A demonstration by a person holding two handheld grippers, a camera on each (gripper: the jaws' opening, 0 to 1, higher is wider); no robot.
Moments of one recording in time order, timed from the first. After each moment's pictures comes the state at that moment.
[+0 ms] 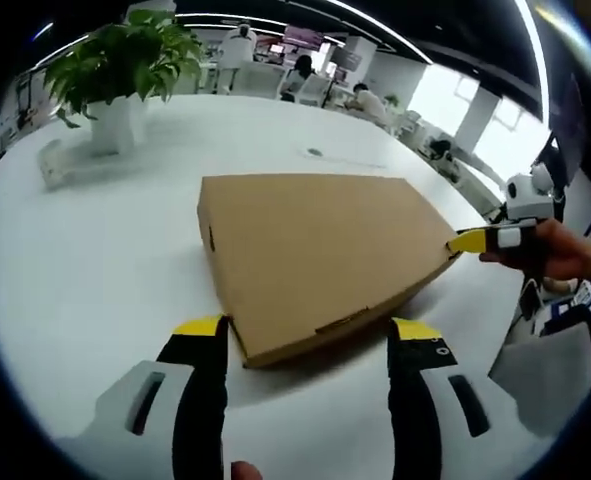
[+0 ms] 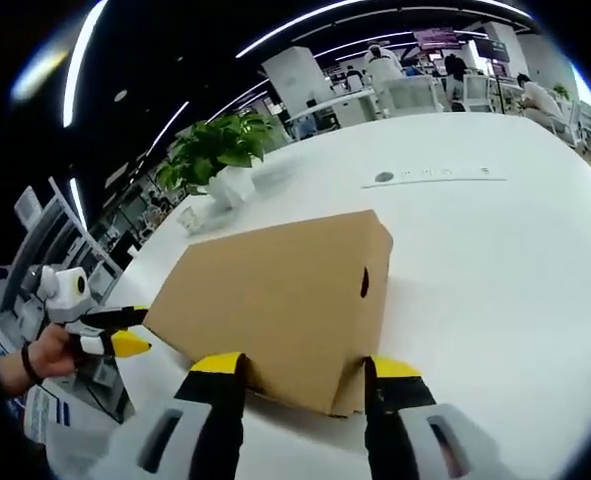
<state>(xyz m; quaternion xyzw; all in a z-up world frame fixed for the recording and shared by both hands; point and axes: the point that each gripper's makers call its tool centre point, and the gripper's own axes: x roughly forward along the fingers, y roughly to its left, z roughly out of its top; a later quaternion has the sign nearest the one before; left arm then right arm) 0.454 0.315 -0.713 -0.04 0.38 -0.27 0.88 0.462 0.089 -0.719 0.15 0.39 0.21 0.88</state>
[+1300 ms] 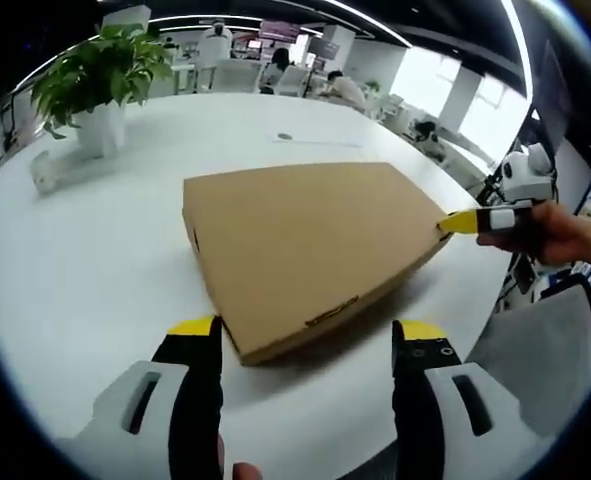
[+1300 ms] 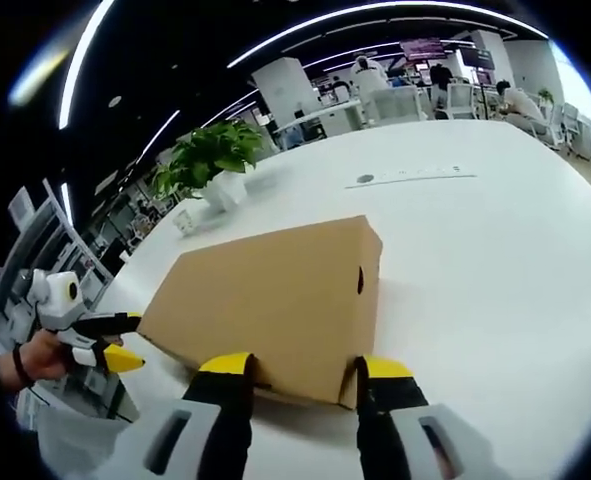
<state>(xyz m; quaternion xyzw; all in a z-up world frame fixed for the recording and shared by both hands) 0.401 0.301 -0.714 -0.01 0.39 -0.30 0.87 0.406 0.075 -0.713 0.15 0.38 0.17 0.90</state>
